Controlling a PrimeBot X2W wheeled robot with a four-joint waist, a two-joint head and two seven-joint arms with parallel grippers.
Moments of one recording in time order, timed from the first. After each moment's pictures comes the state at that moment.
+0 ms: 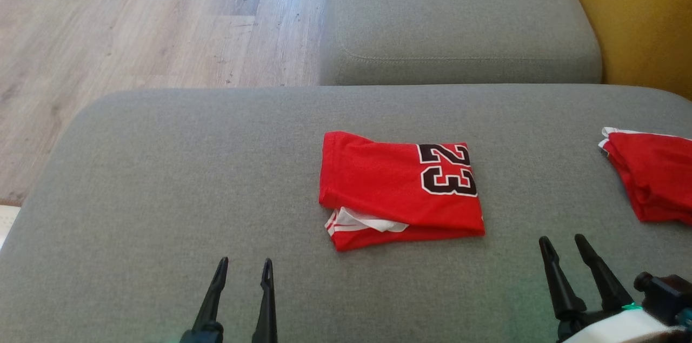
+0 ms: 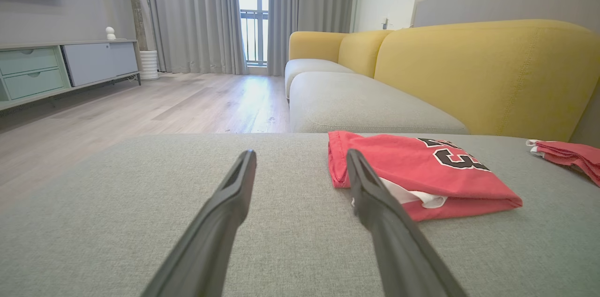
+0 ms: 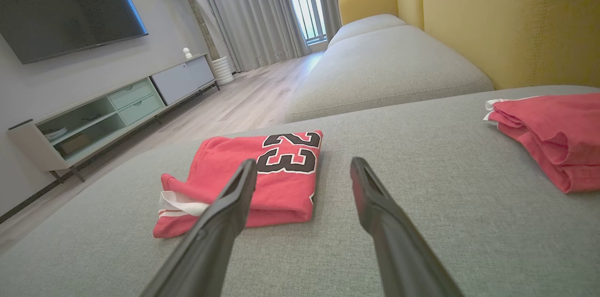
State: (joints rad) left arm 0.17 0.12 -0.40 0.09 -0.22 0.20 -0.24; right arm 0.18 -0.29 0.20 0.16 0.54 0.13 -0.18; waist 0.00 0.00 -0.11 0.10
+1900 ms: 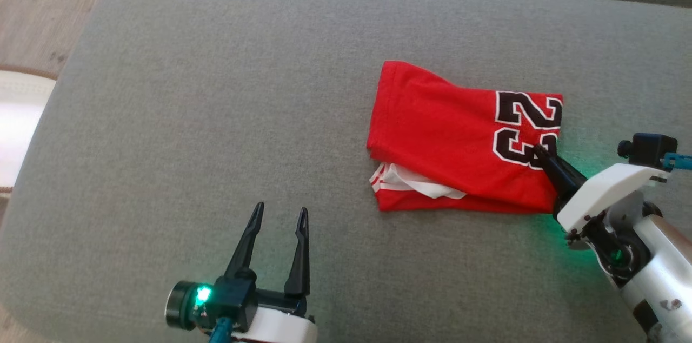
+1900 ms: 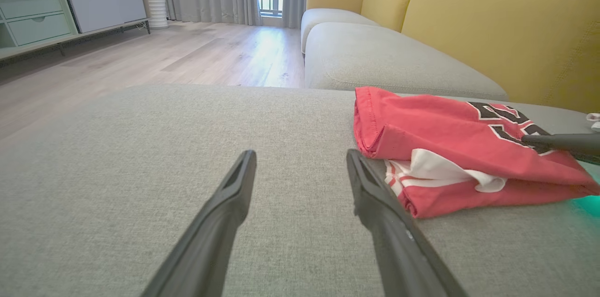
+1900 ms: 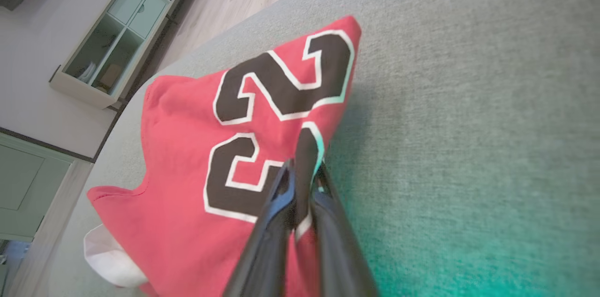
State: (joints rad) left arm -0.02 0.07 -0.48 0.17 -0.23 0.18 -0.25; right arm -0.42 -0.46 0.58 0.58 1.14 0.13 0.09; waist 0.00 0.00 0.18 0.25
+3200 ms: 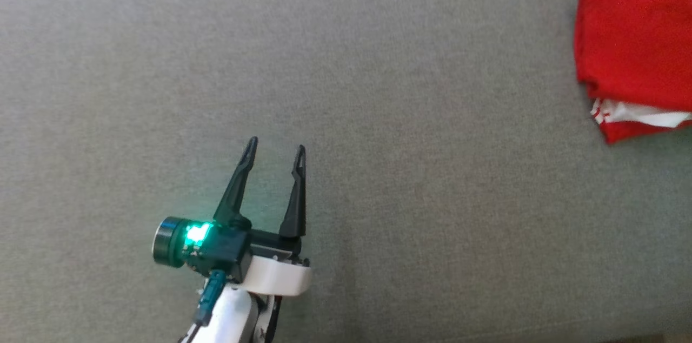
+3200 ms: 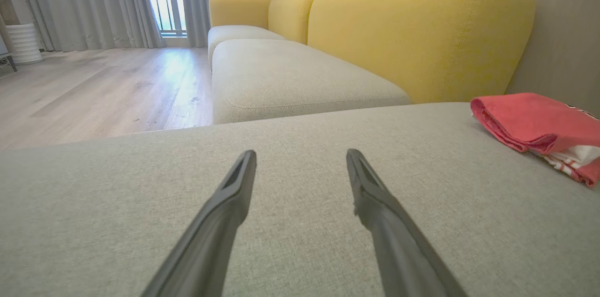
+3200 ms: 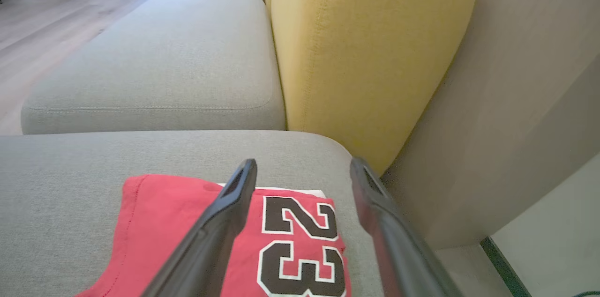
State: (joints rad) left arm -0.17 0.06 -0.43 0.15 -0.14 0.14 -0.25; right arm -0.67 -0.97 0.51 0.64 0.95 0.13 -0.08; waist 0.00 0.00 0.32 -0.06
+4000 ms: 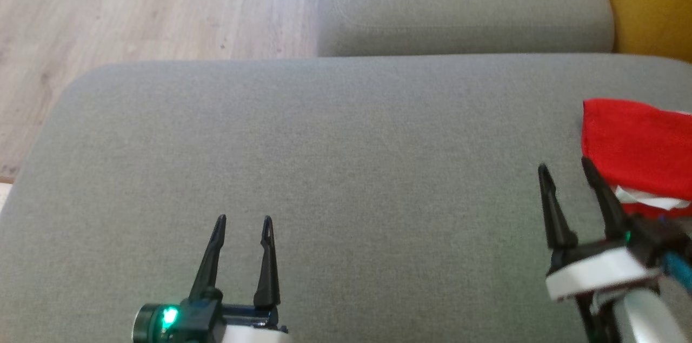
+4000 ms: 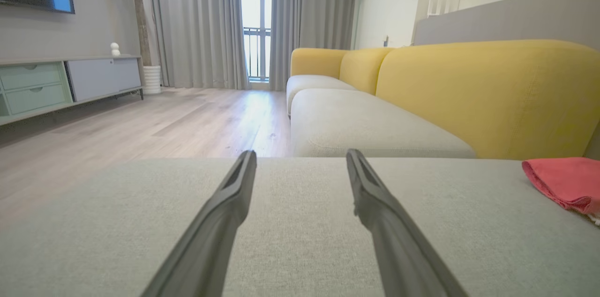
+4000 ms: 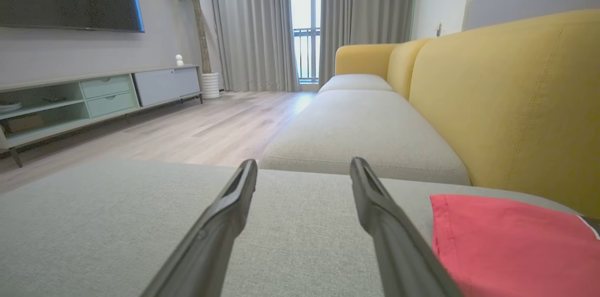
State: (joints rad) left arm 0.08 0.06 -0.35 0.09 -0.17 0.17 -0.26; right arm -0.07 -0.22 0.12 0.26 0.23 0.13 -0.25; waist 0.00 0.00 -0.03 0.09
